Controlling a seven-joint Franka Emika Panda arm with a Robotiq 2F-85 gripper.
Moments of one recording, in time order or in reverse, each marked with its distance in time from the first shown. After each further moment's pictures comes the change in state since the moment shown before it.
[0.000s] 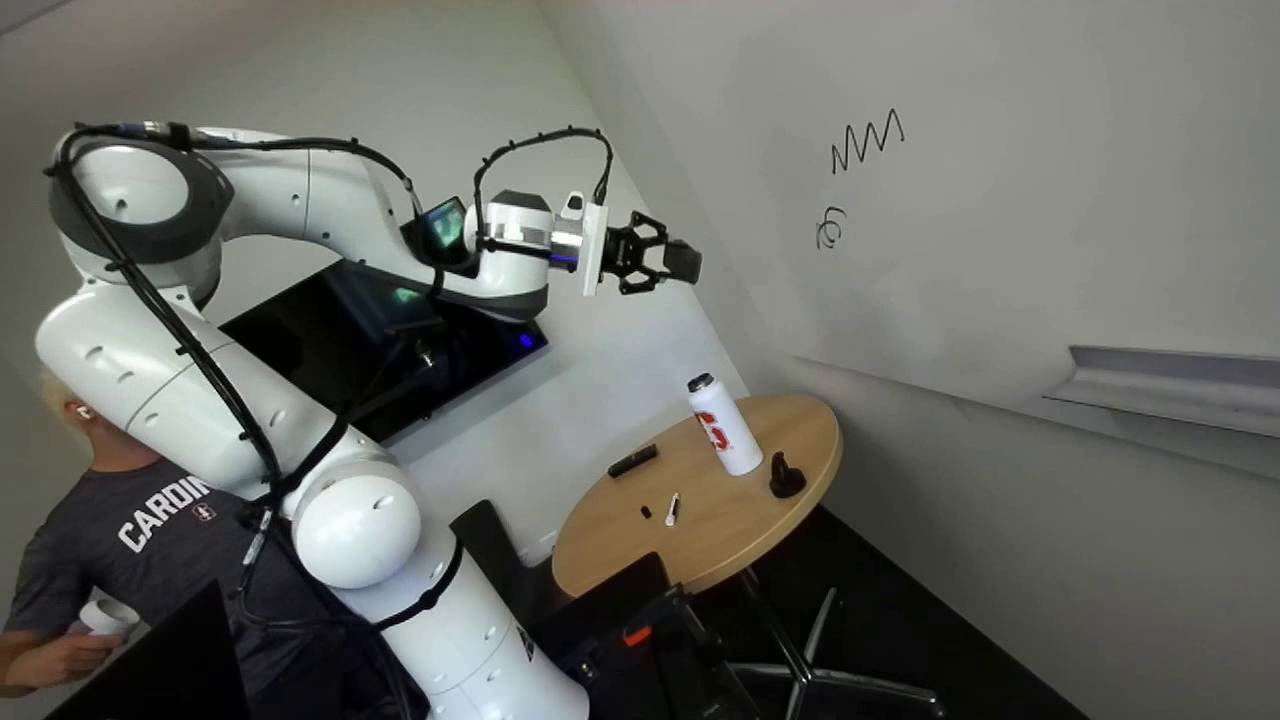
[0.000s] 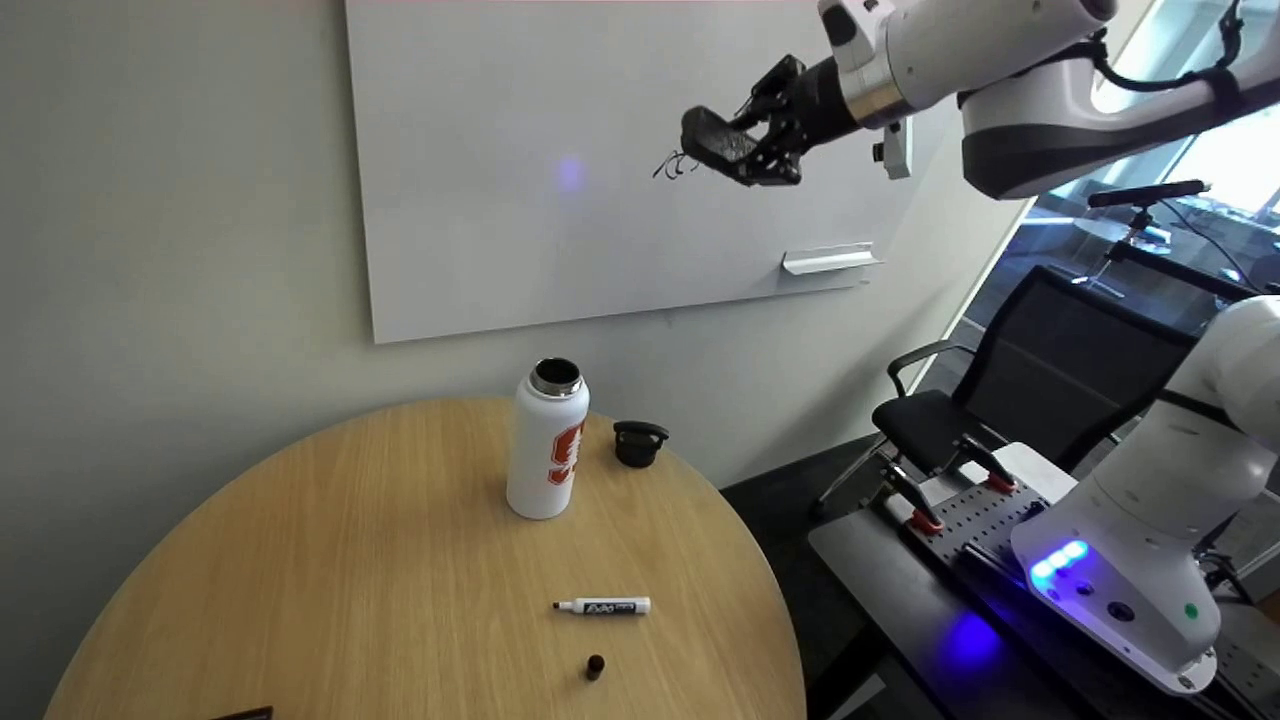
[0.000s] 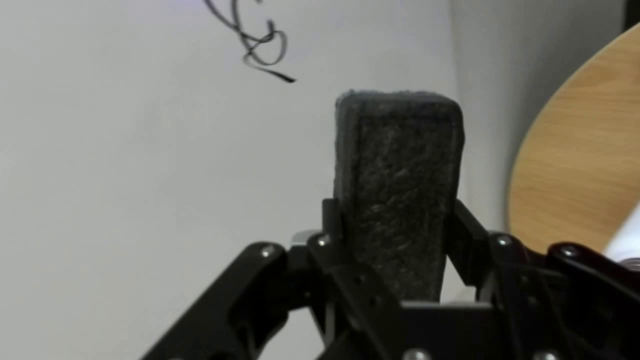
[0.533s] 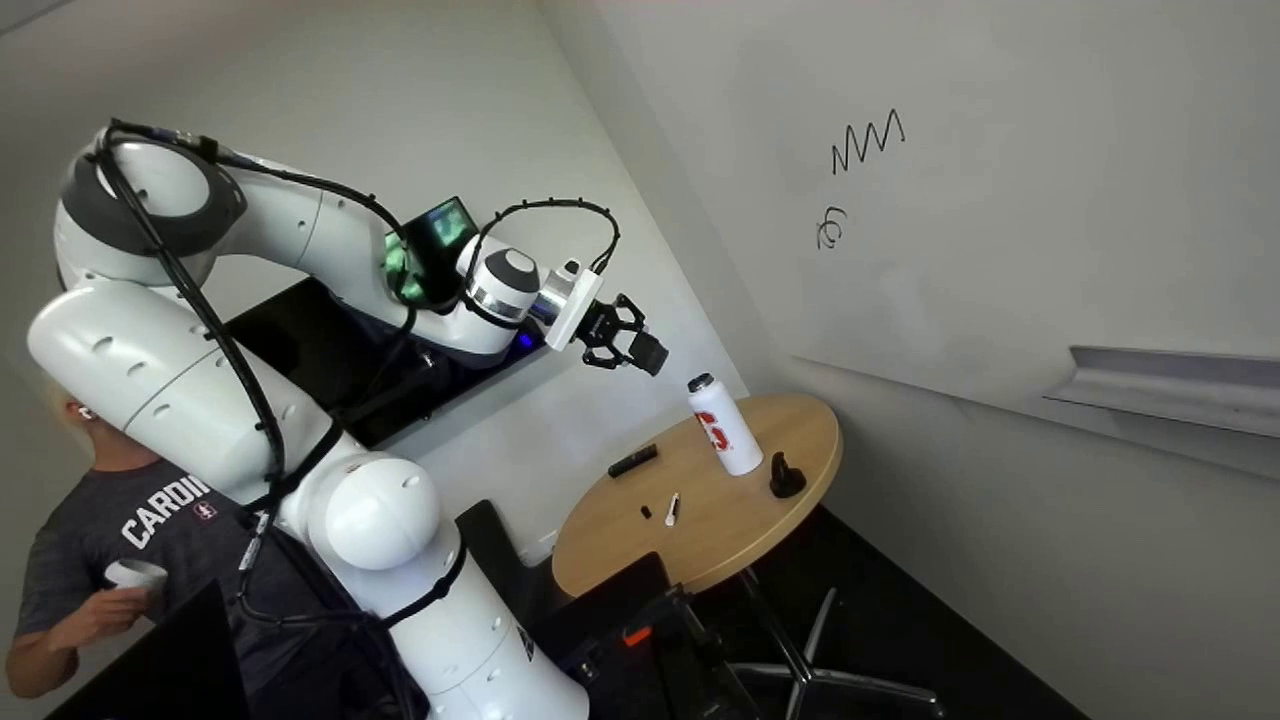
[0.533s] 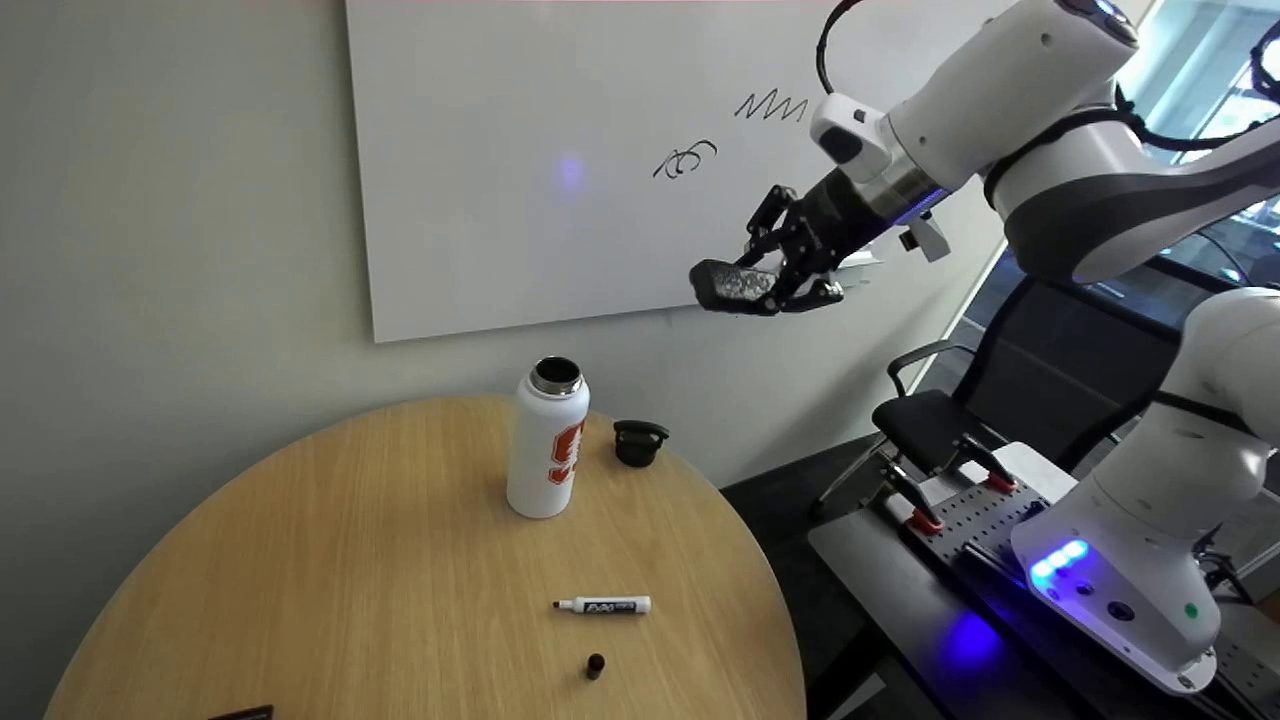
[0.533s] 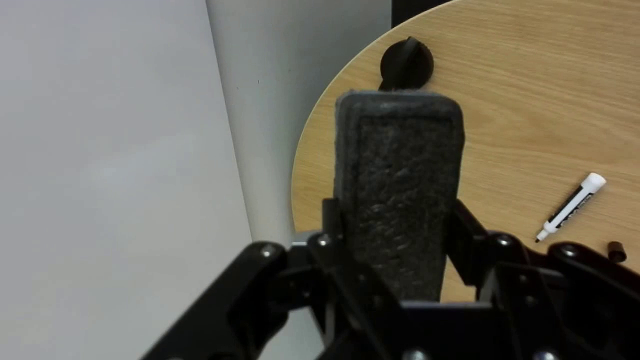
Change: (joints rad) arm 0.216 0.000 -0.012 -0.167 0.564 -0.043 -0.449
